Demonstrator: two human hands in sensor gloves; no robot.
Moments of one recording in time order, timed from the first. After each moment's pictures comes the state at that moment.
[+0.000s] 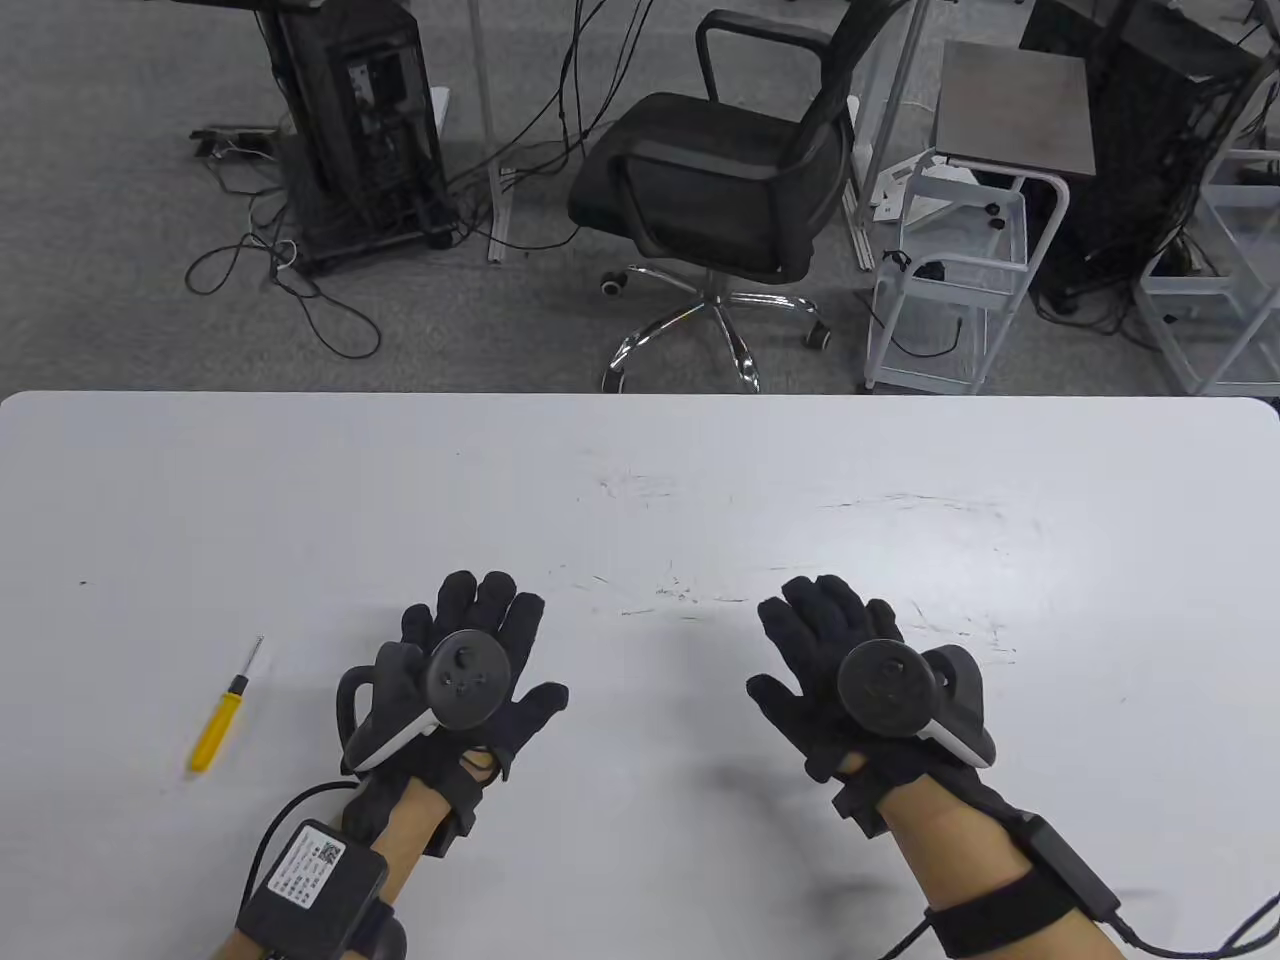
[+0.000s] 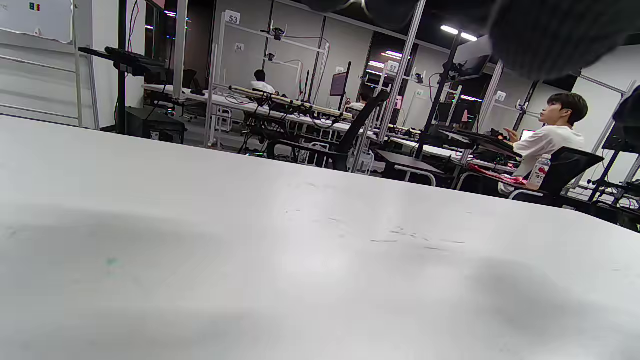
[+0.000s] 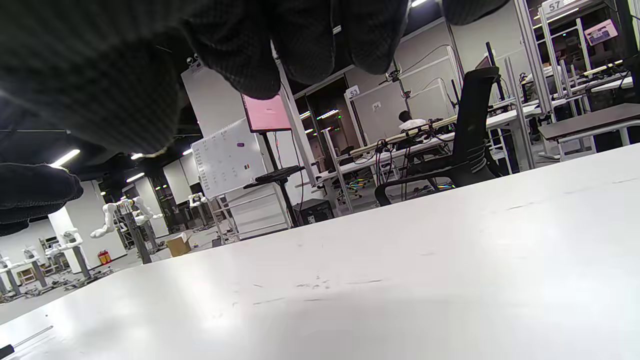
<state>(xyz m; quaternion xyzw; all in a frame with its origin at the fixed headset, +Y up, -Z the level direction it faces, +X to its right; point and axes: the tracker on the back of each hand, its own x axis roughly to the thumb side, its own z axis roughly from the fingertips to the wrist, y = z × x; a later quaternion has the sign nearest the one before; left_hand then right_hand) -0.175 -0.680 -0.297 -0.02 -0.09 0.12 0.99 0.185 -0.674 -0.316 0.20 -0.05 0.96 0.19</state>
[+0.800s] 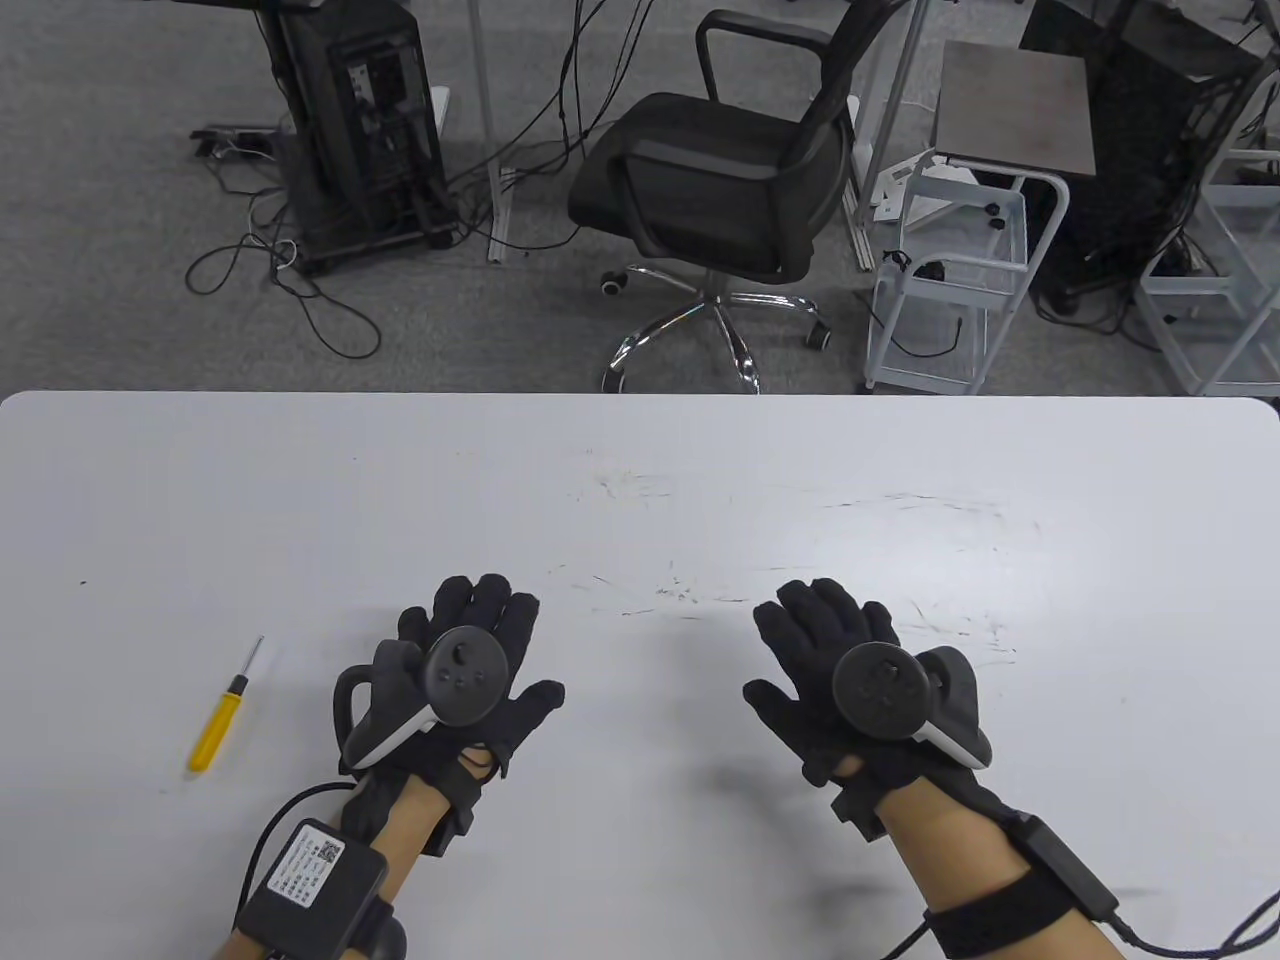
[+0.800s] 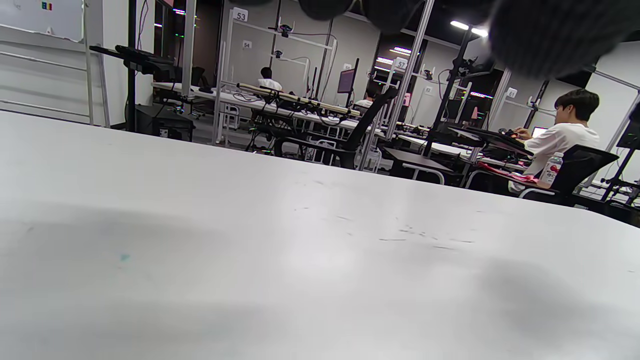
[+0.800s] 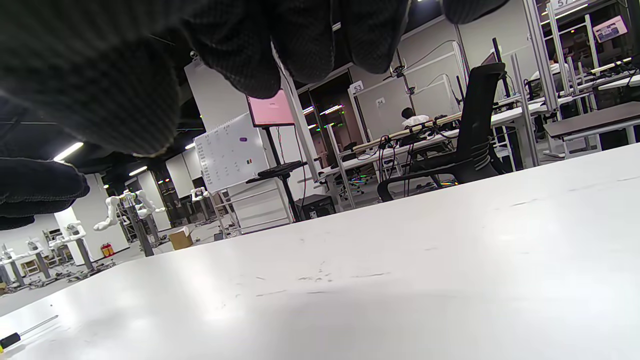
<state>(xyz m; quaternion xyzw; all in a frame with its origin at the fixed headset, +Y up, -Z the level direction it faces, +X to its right) -0.177 -0.680 -0.299 -0.03 -0.08 0.12 0.99 0.182 -0.675 -0.315 0.20 -0.05 0.96 0.19</state>
